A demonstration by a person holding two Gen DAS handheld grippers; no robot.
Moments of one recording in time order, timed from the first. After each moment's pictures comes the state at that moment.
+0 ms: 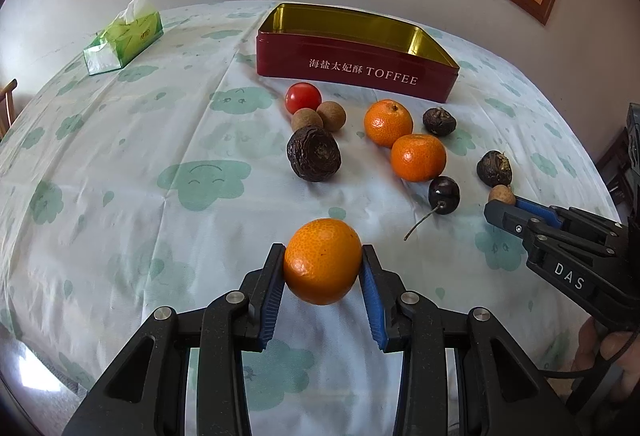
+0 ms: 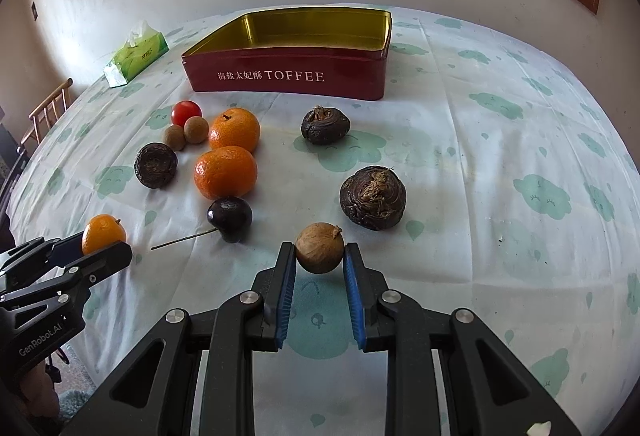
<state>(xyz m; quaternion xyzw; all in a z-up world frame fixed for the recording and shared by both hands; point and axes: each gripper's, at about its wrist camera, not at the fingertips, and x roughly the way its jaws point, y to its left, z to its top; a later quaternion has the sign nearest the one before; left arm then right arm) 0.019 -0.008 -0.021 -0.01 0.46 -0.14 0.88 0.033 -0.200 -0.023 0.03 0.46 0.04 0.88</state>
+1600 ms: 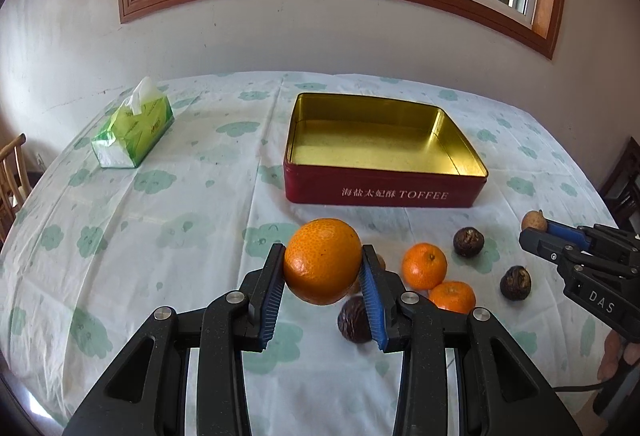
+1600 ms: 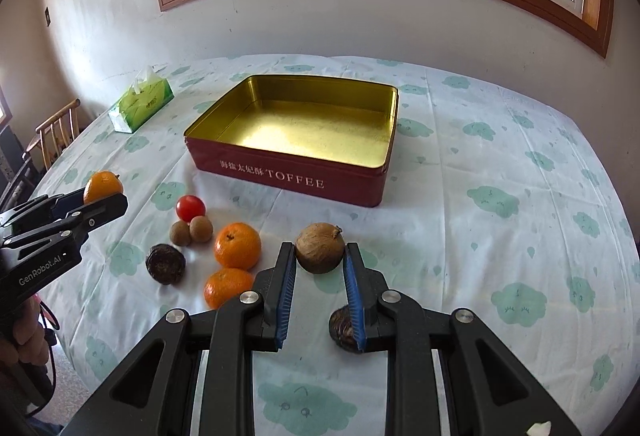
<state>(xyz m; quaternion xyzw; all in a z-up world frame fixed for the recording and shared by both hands) 0.101 0.005 0.041 0.01 0.38 -0.13 0.92 0.091 -0.206 0.035 0.01 0.42 0.05 0.91</state>
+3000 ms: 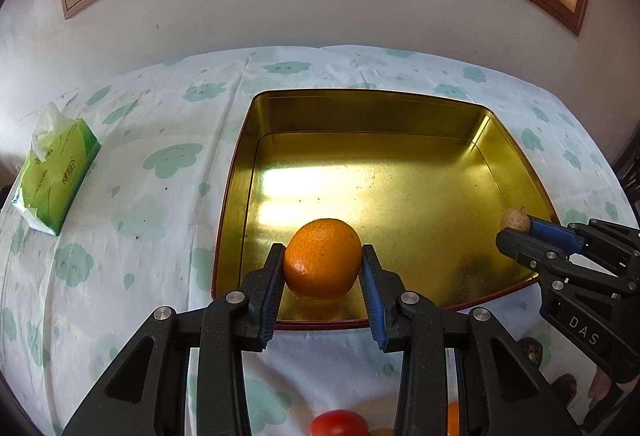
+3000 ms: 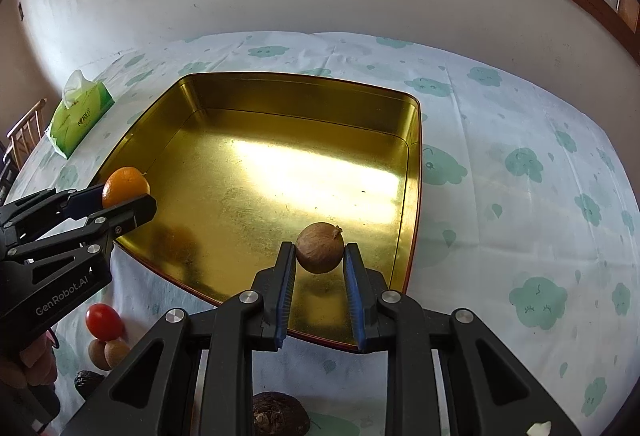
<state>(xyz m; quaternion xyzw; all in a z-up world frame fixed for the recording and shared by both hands) 0.254 -0.051 -0.004 0.04 0.44 -0.14 0.88 0.237 -0.212 -0.009 0.01 0.47 0.04 0.88</state>
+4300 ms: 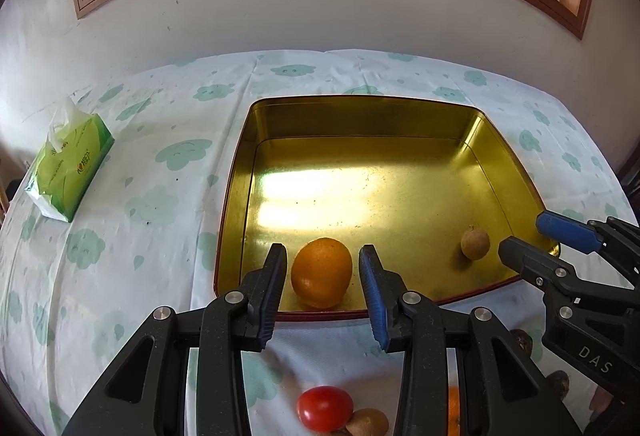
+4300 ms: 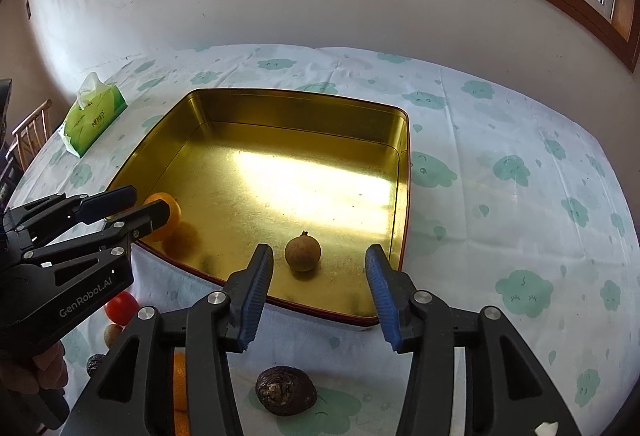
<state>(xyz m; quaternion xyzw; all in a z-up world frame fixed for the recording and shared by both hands) 0.235 -0.054 0.006 0.04 0.44 -0.12 0.89 0.215 -0.209 0.011 0.00 0.45 0.04 0.89</state>
